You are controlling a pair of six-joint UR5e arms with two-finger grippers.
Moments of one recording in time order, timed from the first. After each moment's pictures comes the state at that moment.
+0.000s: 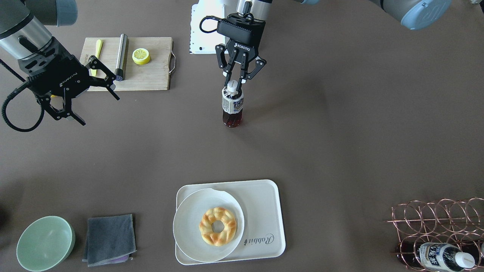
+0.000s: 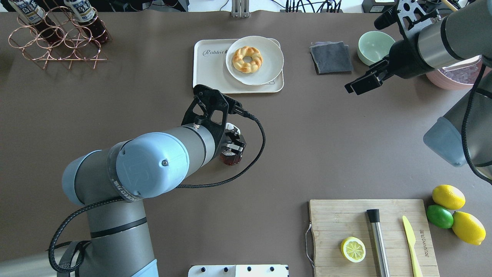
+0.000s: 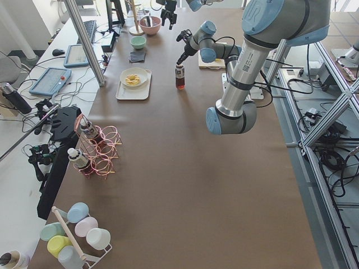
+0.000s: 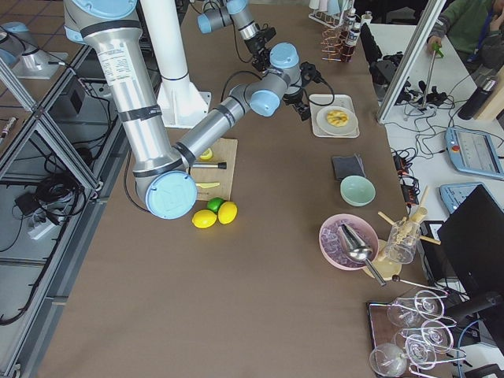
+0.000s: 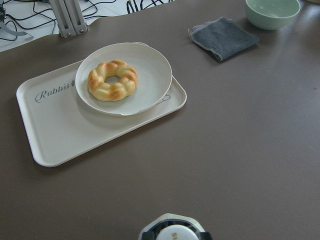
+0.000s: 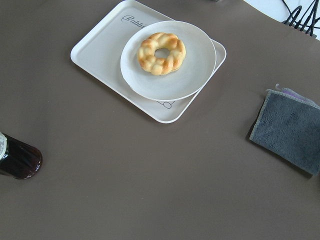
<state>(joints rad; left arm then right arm) -0.37 -2.22 -1.97 -1.69 -1.36 -0.84 0.97 -1.26 1.98 -1.28 2.18 0.39</state>
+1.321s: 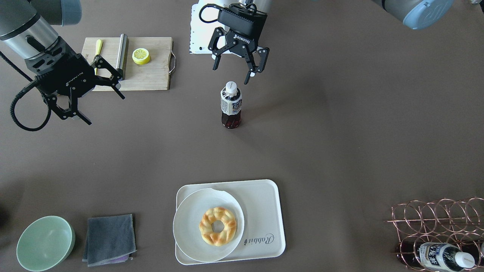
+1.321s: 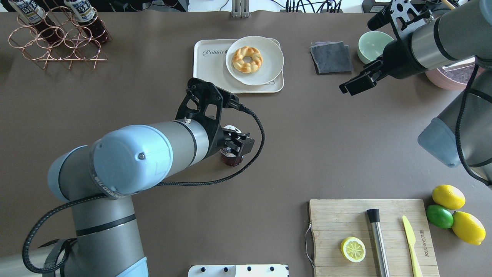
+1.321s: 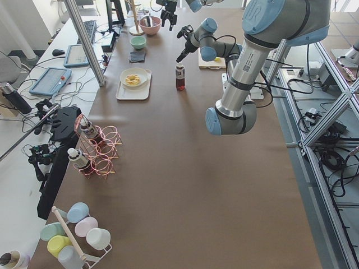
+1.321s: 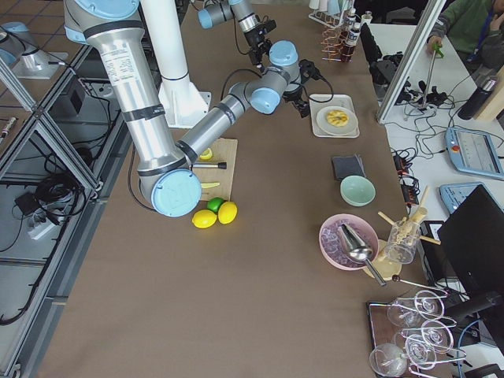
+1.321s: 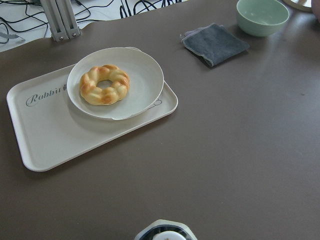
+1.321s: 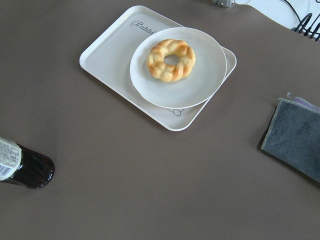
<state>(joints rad) -0.39 -2.21 -2.02 -1.72 -1.42 -0.85 0.95 -1.24 1.98 -1.28 2.17 0.39</state>
